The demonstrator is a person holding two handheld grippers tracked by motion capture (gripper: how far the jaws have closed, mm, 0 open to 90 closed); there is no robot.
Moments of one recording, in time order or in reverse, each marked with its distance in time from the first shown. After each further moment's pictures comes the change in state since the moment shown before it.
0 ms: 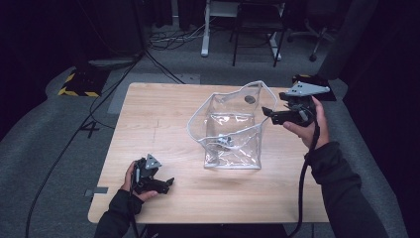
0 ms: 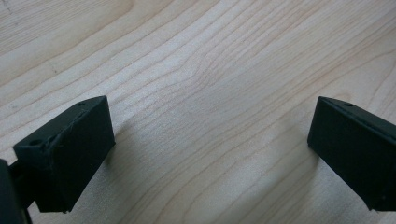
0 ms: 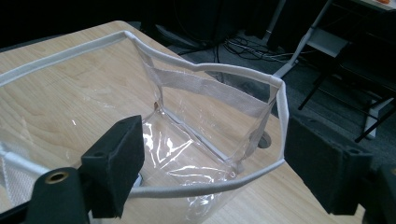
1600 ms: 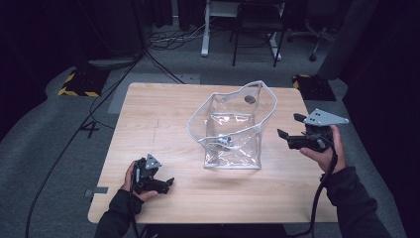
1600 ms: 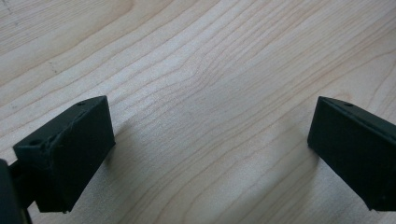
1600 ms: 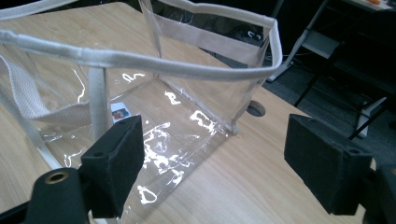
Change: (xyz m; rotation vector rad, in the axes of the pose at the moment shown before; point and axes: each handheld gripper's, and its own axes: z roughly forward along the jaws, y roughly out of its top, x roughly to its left) left arm 0.000 0.000 0.000 0.000 0.000 0.000; right arm 0.000 -0.073 -0.033 -0.032 -0.010 -0.032
